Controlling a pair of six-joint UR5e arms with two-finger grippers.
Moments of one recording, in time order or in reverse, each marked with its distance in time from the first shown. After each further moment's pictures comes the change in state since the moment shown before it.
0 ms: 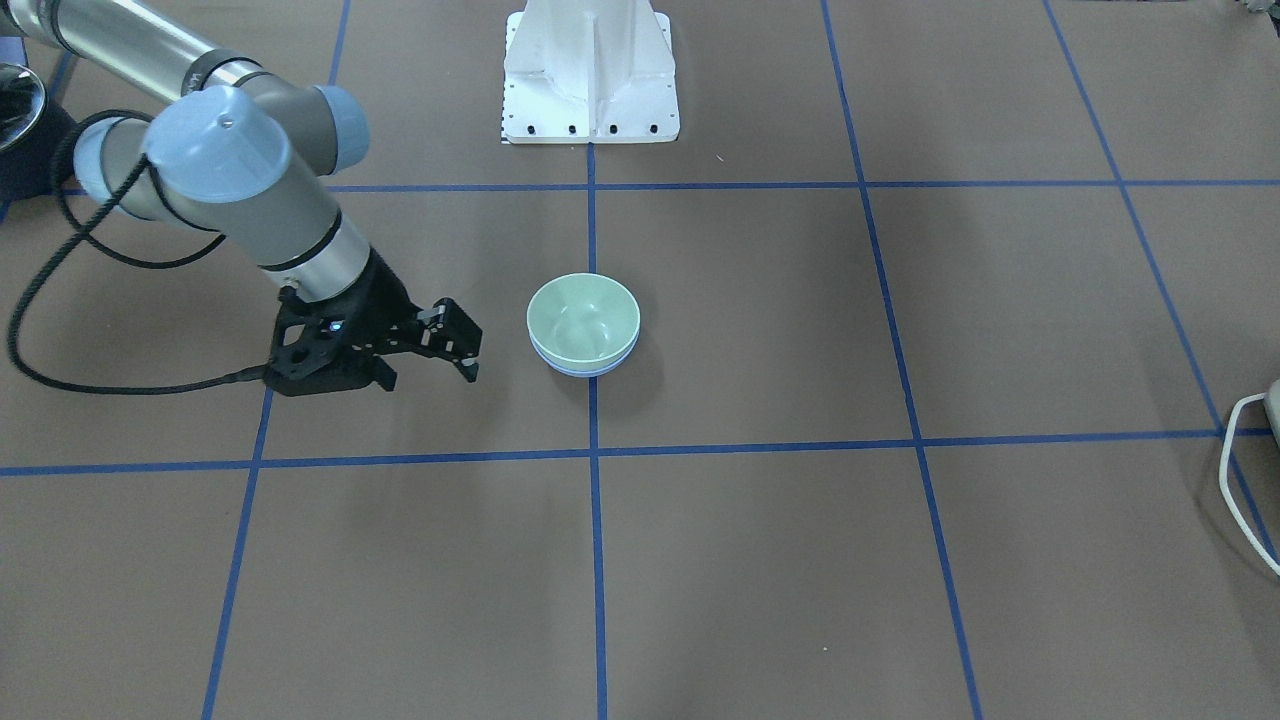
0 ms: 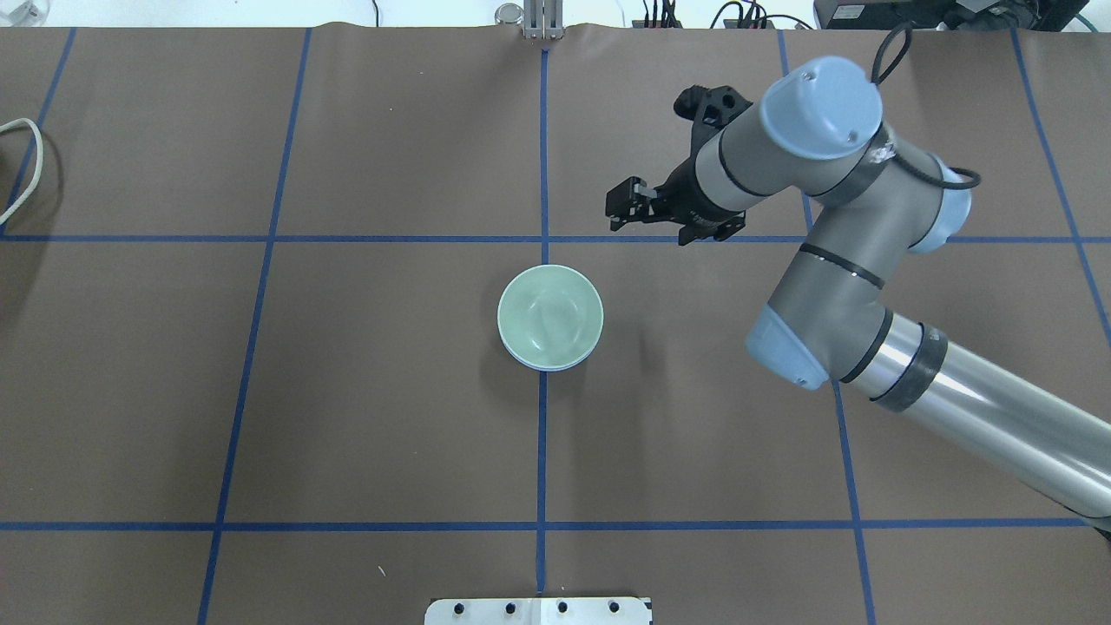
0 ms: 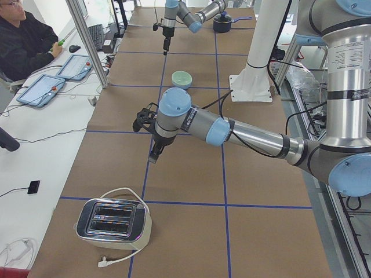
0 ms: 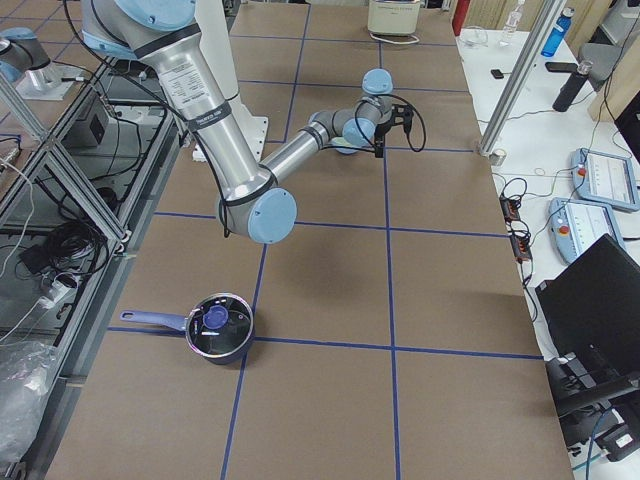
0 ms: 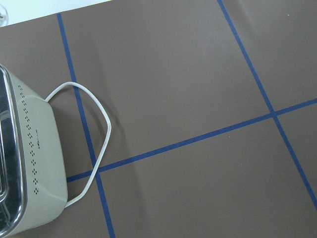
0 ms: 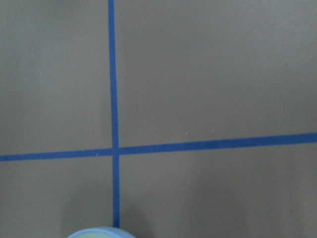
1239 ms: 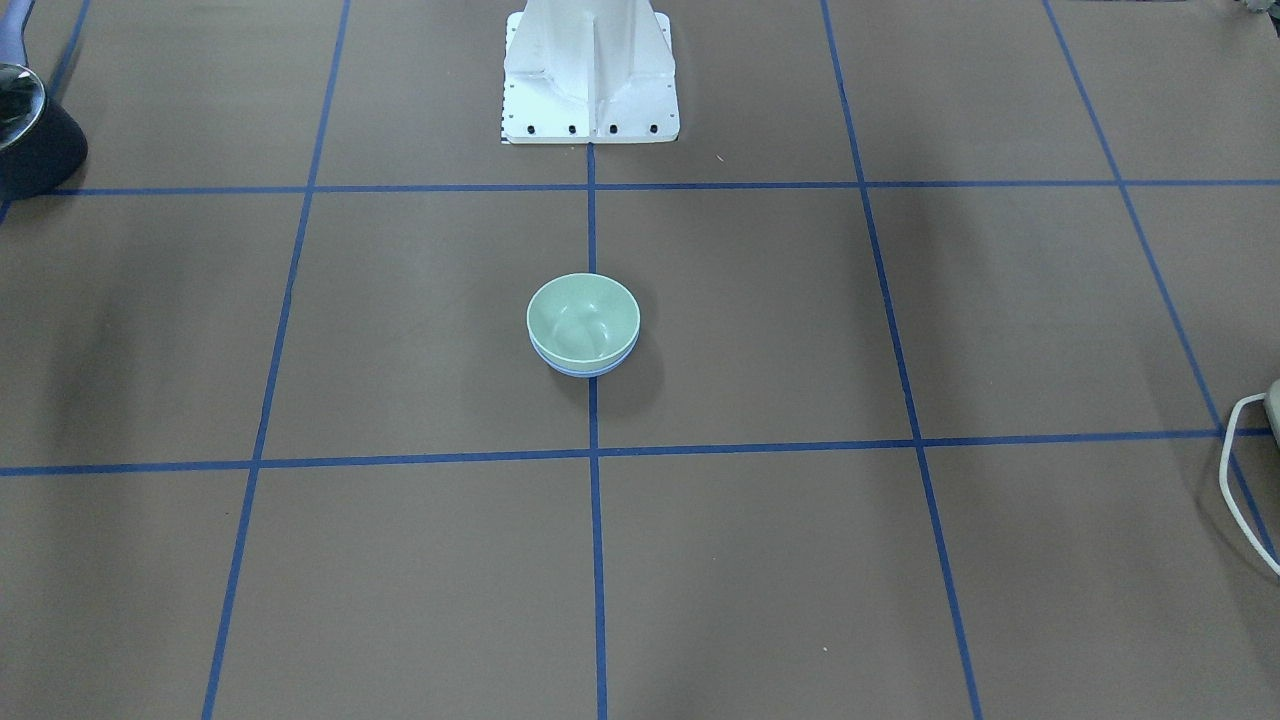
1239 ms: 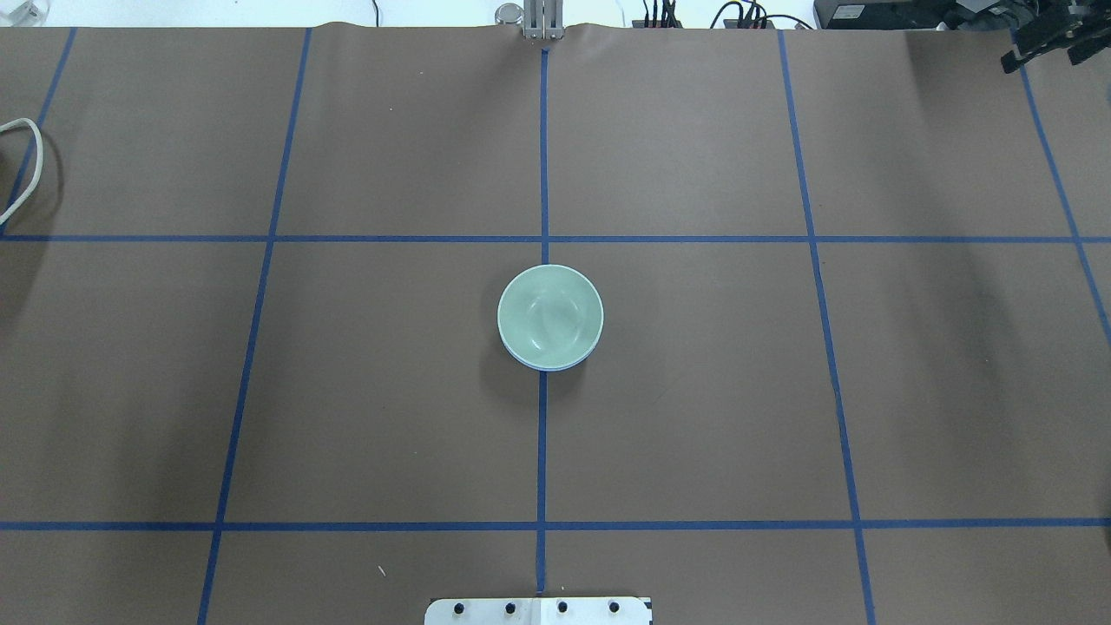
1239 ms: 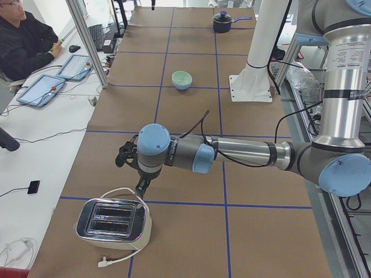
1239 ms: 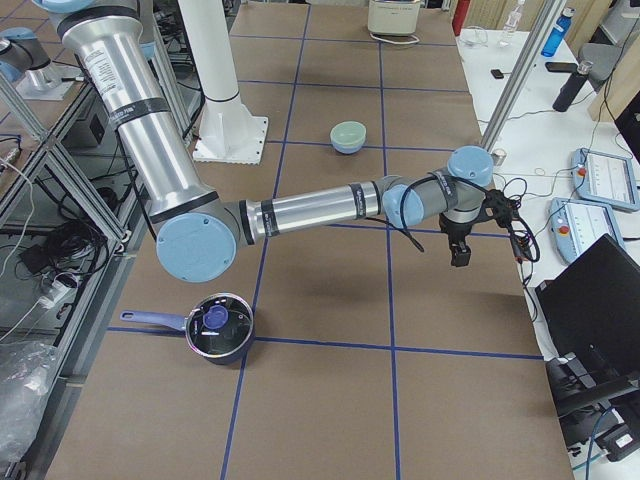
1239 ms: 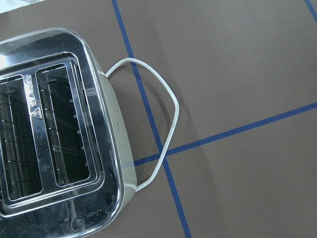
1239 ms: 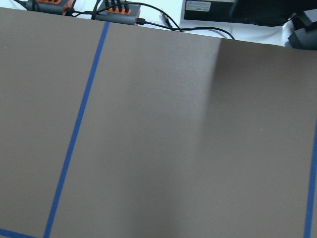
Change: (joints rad) left arm -0.073 -0.100 0.274 0.013 0.012 0.167; right arm 0.578 -0.153 -0.237 -0.157 0.233 -0.880
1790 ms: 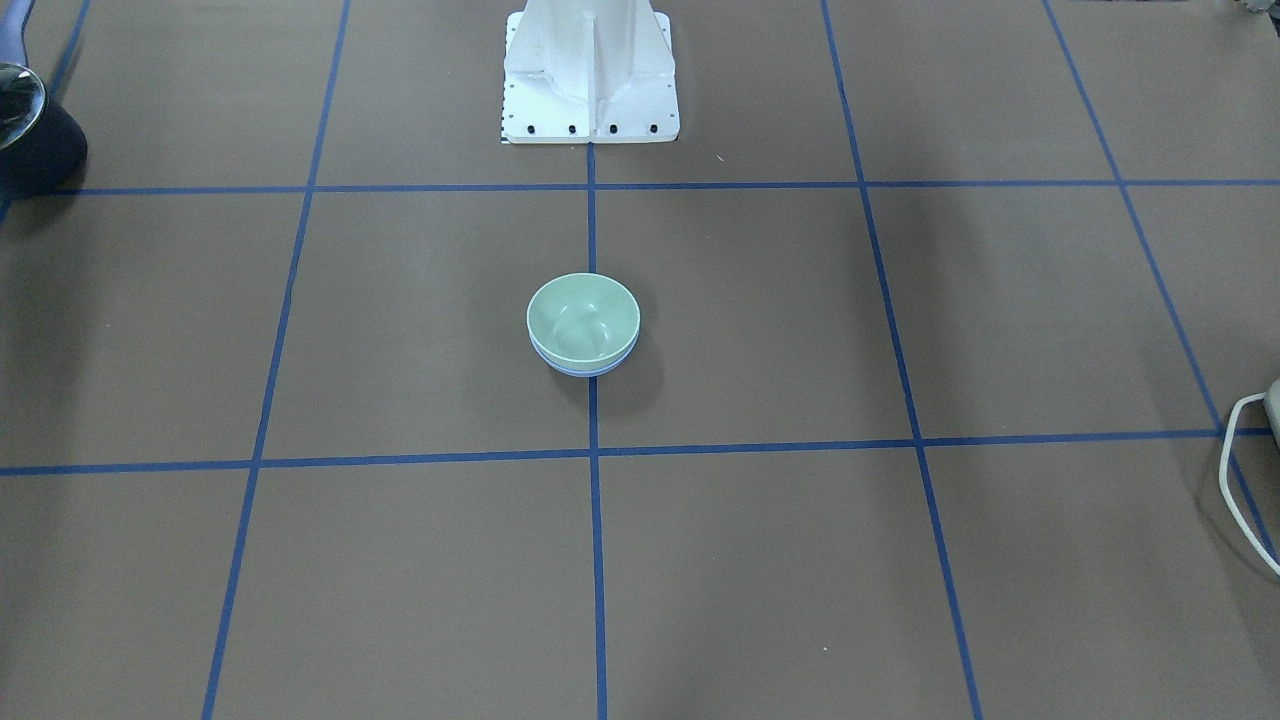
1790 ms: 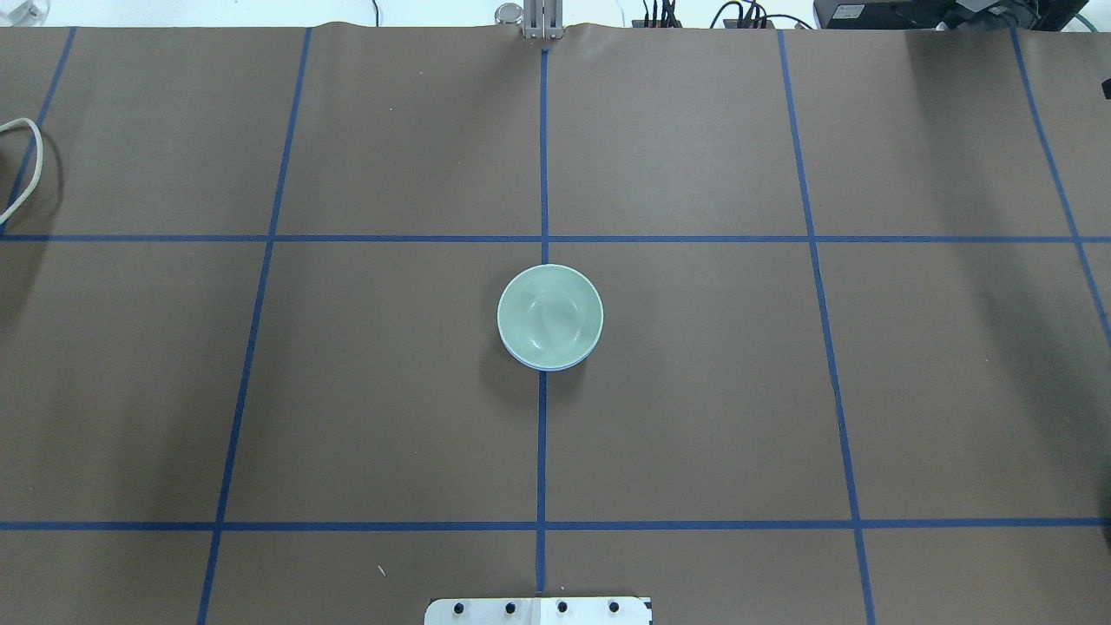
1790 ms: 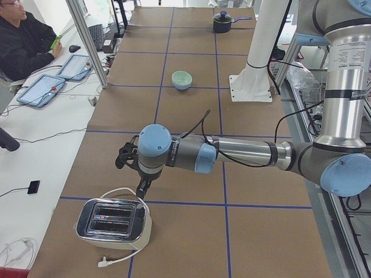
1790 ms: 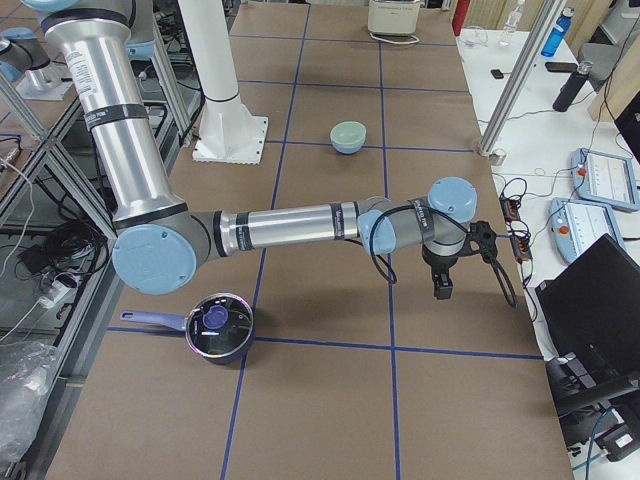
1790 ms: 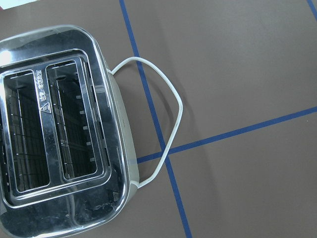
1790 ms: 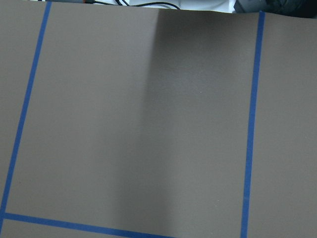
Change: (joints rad) left arm -0.021 0.010 -0.017 0.018 -0.009 -0.001; right arm 0.070 -0.115 0.058 -0.025 0.011 -0.042
